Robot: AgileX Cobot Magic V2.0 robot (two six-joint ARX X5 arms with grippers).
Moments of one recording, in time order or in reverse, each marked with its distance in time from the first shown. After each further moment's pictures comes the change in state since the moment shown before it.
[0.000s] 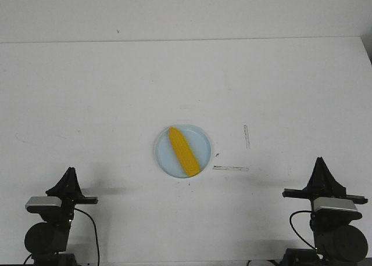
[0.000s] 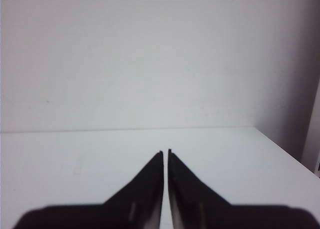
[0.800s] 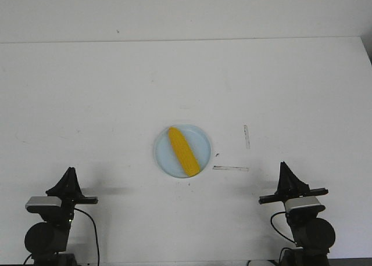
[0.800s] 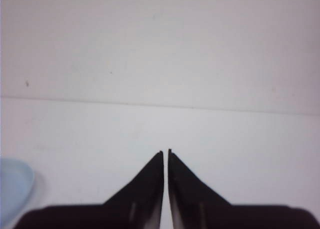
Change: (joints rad) left arm 0.000 0.000 0.000 0.000 0.000 0.000; right arm 0.102 -0.085 -0.373 0.249 -0.121 0.000
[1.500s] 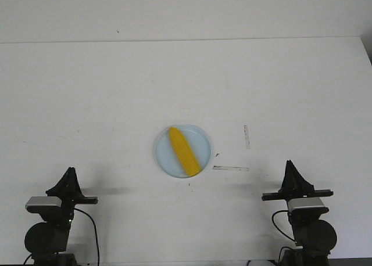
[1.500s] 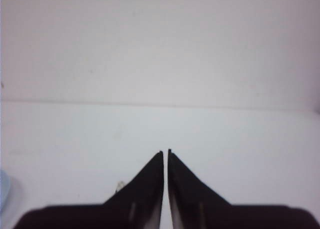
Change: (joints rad) left arm 0.000 0.000 0.000 0.000 0.000 0.000; right arm -0.002 -0.001 0.000 0.055 0.071 0.000
